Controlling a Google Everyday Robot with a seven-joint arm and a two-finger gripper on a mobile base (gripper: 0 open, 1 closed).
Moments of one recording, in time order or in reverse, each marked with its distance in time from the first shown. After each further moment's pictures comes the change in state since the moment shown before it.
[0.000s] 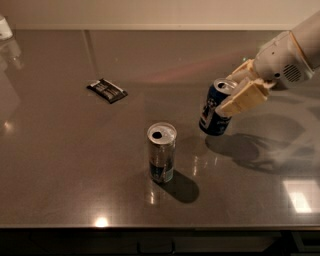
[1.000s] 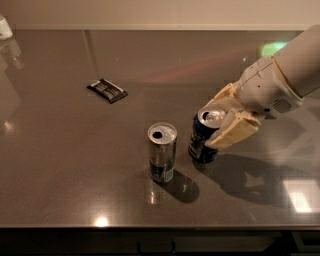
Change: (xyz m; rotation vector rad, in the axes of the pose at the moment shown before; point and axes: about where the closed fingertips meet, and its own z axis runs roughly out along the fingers) arm -0.005 0.071 0.025 -0.047 0.062 -0.229
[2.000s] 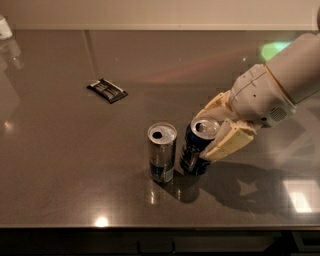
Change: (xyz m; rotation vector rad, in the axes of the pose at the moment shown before) arm -0.014 0.024 0.013 -0.103 -0.063 -0.071
